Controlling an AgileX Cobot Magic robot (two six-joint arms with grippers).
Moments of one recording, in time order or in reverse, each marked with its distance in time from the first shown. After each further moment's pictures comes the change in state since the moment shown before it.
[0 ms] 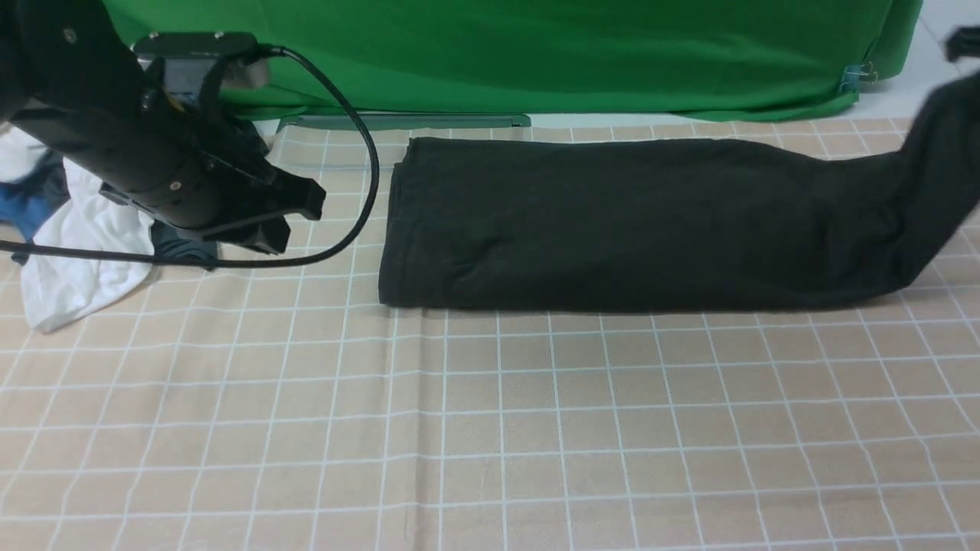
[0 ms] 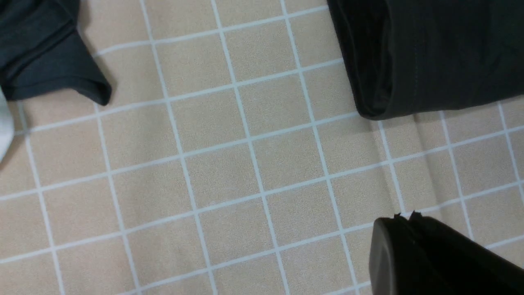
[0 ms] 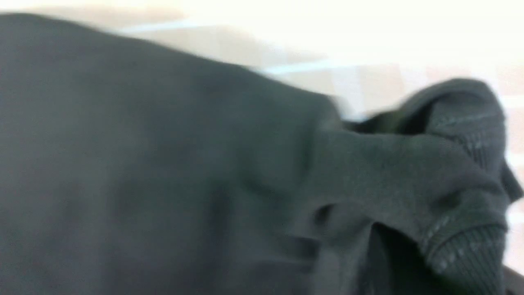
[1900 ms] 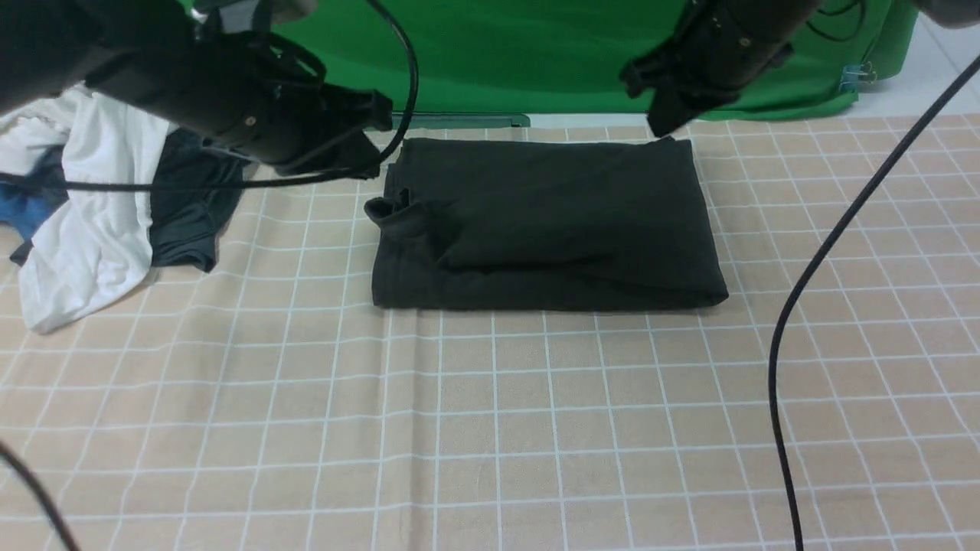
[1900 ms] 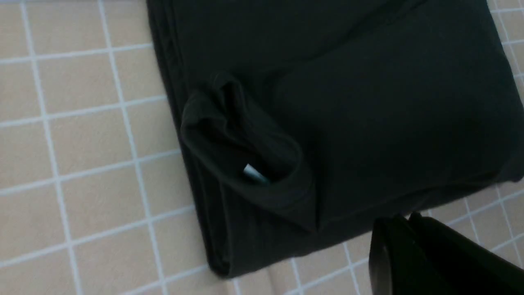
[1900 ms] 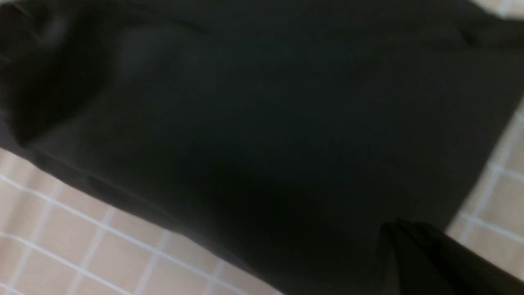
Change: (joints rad) right arm 0.408 0.040 -0.012 0.020 -0.029 -0.050; left arm 0.000 0.203 -0.205 -0.399 -0.098 0.174
